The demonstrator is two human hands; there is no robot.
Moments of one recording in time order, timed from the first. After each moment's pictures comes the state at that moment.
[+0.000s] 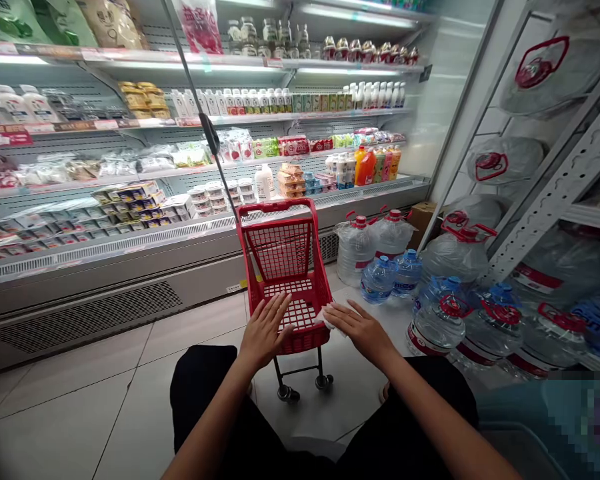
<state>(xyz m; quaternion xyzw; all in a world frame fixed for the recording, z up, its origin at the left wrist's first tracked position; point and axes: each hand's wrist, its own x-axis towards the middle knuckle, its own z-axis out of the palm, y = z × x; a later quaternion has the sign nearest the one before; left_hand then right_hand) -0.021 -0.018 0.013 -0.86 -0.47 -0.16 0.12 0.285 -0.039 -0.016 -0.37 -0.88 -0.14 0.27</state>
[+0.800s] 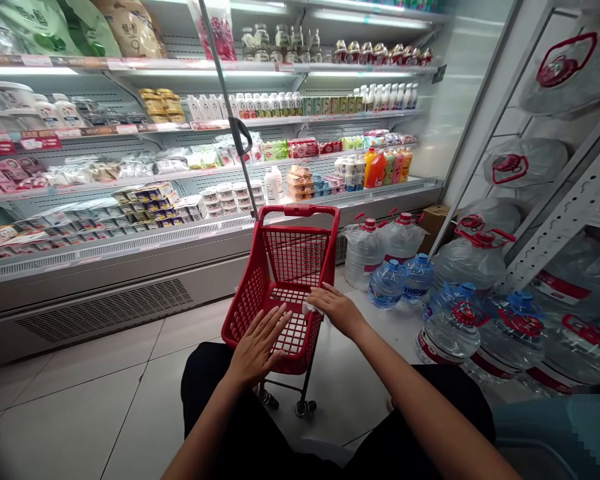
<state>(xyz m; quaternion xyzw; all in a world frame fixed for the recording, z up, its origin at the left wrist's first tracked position) -0.062 -0.051 0.024 -0.90 -0.39 -0.14 0.14 0.231 0.028 0.006 -0.32 -0.89 -0.12 0.30</state>
